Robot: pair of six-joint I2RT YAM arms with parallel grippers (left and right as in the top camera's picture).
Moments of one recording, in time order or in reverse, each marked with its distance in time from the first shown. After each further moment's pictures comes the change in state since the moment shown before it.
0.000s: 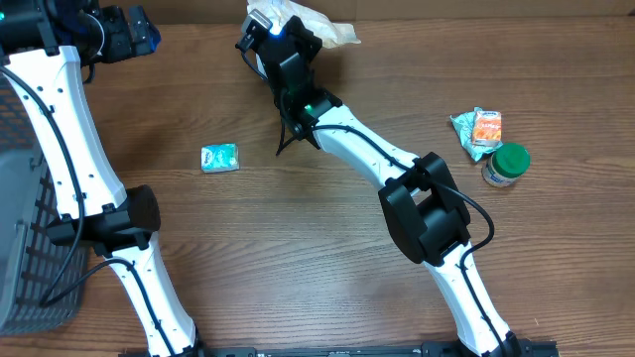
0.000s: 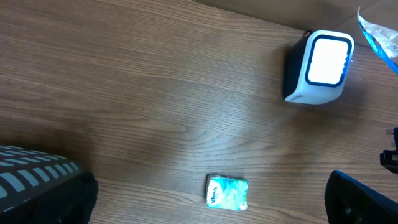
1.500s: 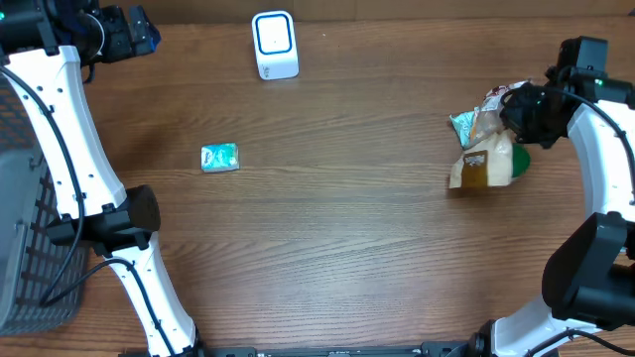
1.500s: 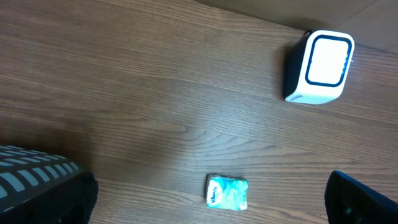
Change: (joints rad) left arm 0.000 0.000 0.000 0.000 0.000 0.000; right arm -0.887 -0.622 -0.485 -1.102 -0.850 1.336
